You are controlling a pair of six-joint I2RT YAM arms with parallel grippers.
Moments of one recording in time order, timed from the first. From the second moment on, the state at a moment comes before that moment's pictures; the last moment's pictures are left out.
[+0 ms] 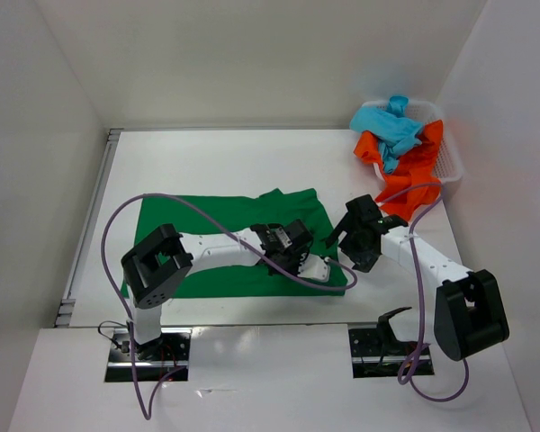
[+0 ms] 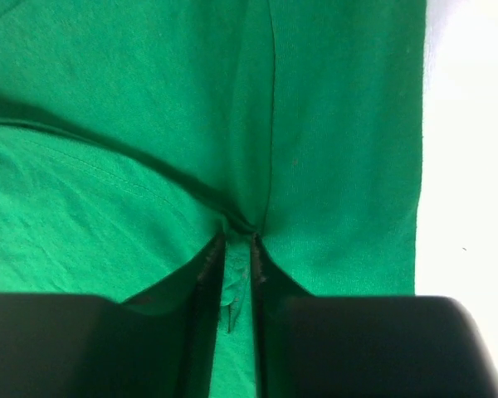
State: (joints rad) left arm -1.02 1.87 1.26 -0.52 0.08 0.74; right arm 0.32 1.26 0.73 -0.66 0.07 1.00
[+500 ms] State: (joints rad) left arm -0.95 1.88 1.25 -0.51 0.06 0.65; right arm 0.32 1.26 0.72 -0.65 0.06 1.00
